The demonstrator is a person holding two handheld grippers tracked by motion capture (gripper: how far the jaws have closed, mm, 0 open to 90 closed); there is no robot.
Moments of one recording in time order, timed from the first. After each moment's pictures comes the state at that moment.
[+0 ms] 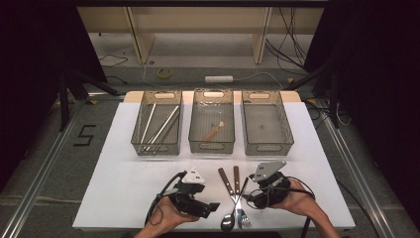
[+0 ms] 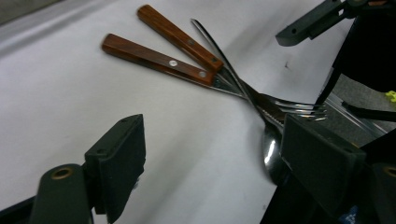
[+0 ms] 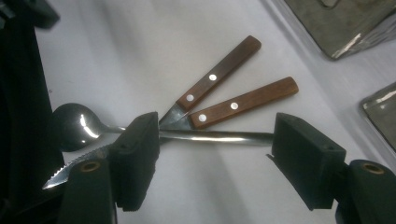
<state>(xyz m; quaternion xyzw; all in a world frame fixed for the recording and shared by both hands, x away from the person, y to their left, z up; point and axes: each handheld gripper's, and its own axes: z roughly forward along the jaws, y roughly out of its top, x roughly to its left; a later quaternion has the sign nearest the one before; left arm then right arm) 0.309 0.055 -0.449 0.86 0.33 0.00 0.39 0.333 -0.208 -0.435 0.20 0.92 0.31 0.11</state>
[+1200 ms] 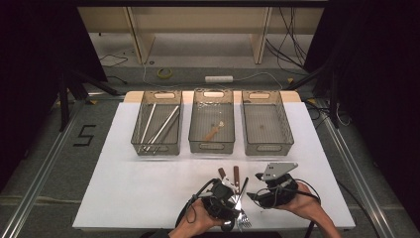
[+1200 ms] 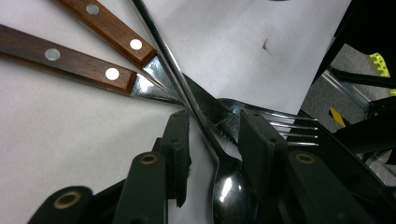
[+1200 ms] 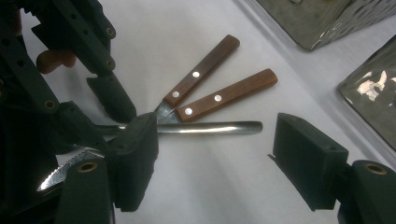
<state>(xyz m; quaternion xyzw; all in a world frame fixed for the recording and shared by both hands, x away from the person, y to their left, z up) 0.314 -0.016 -0.476 0.89 0.33 -0.06 0.32 0.329 -0.224 -0.436 0.23 0.90 0.34 0.12</state>
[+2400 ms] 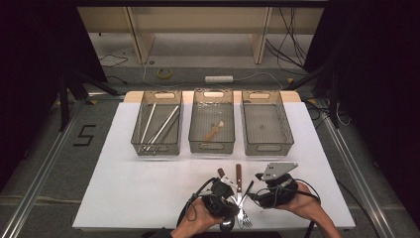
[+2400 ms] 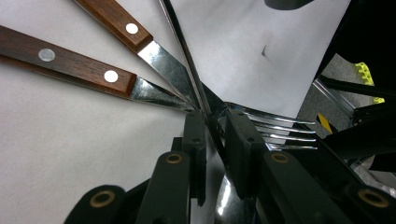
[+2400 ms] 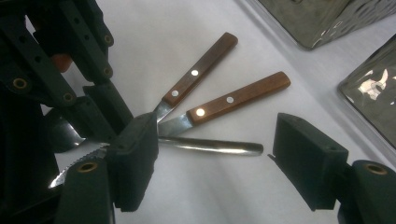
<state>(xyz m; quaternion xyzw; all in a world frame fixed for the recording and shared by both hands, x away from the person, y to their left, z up) 0.318 -0.016 -0.479 0.88 0.34 -0.08 0.32 0.329 -0.225 -0.438 0.23 0.90 0.34 0.12</state>
